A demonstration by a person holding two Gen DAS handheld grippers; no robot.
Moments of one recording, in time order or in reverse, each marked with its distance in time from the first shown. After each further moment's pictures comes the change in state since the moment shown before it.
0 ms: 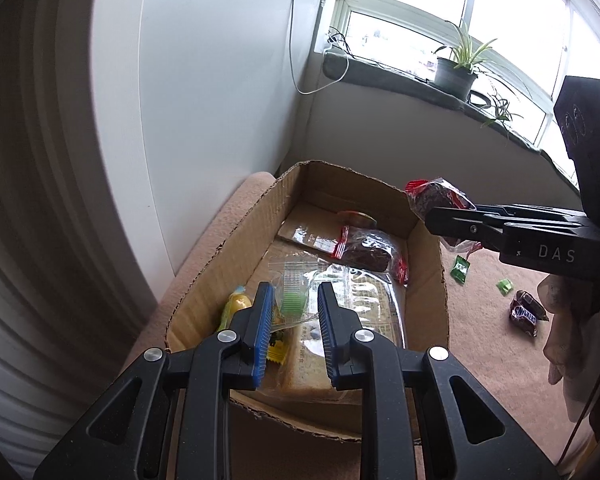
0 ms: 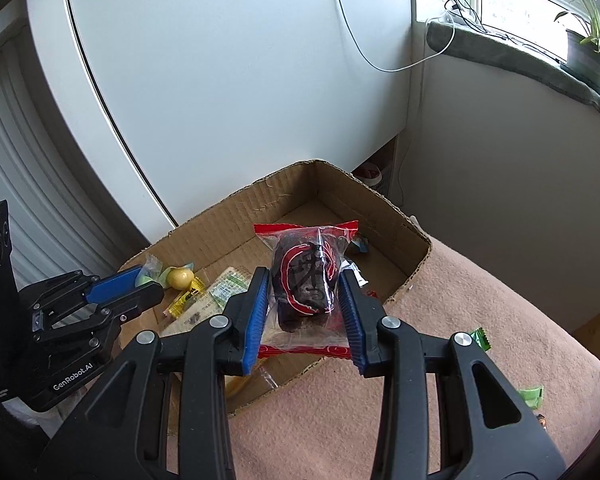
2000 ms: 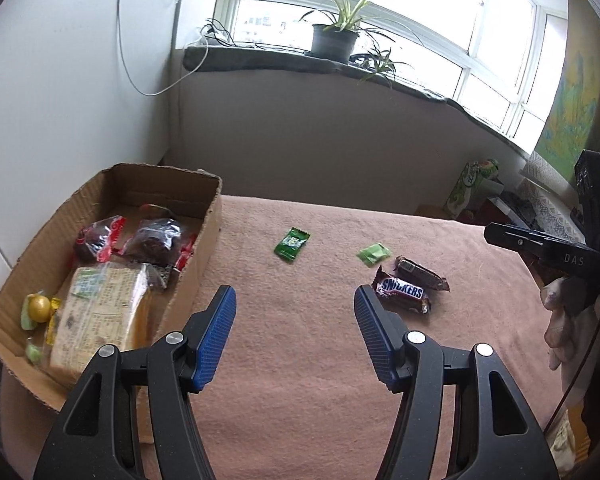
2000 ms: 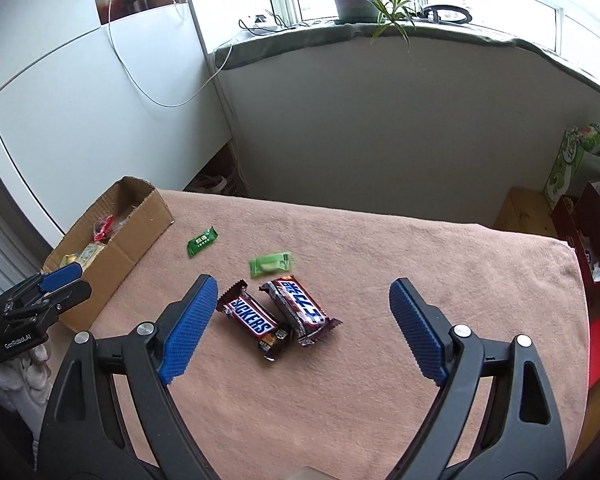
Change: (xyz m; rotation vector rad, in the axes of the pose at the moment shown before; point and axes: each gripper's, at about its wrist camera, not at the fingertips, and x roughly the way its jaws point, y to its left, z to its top) left arm 0.003 -0.167 -0.021 0.188 0.048 -0.231; right arm -0.178 -0.203 -0.162 0.377 -0.123 -0.268
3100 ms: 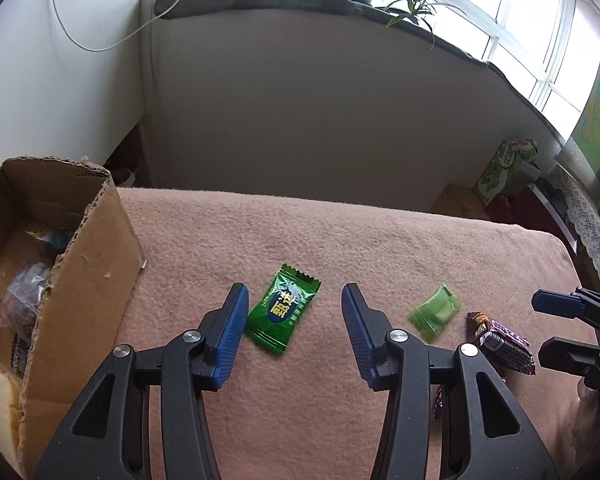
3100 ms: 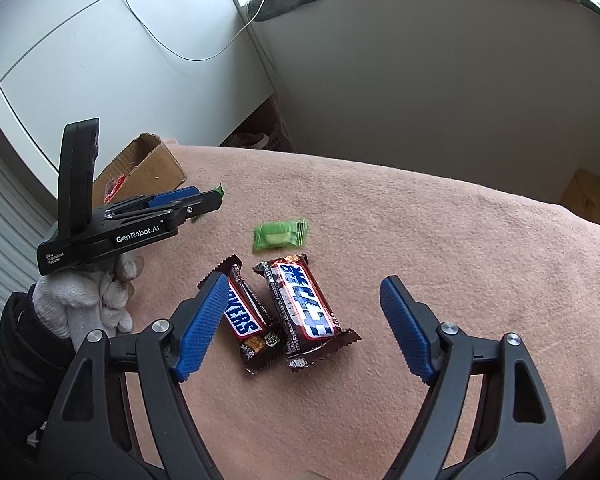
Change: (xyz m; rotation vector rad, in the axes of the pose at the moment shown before) left arm 0.150 -0.001 0.035 -0.015 0.141 0.026; right arm 0.082 -0.019 -0.008 -0.056 0.139 0.218
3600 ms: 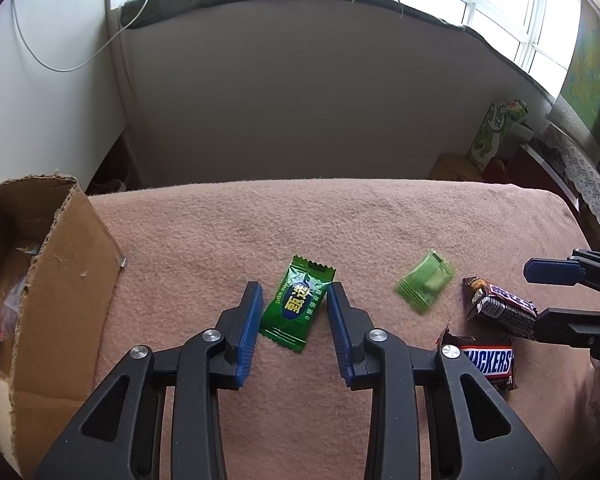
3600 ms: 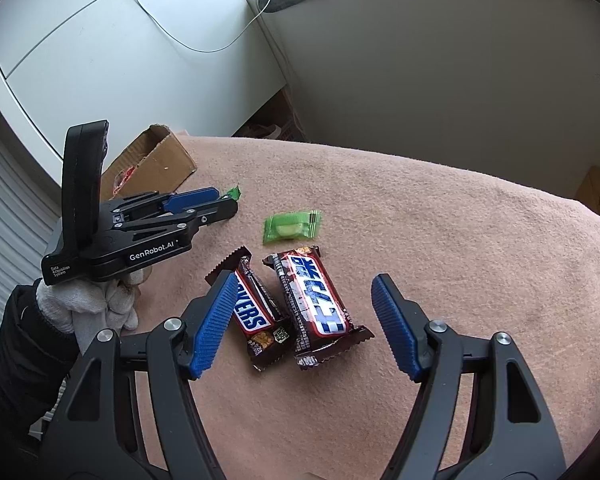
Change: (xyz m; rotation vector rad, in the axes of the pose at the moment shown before) left arm 0.003 -0.022 -0.006 0.129 0.037 0.024; right arm 0.009 0.000 -0.001 -0.014 0.034 0.051
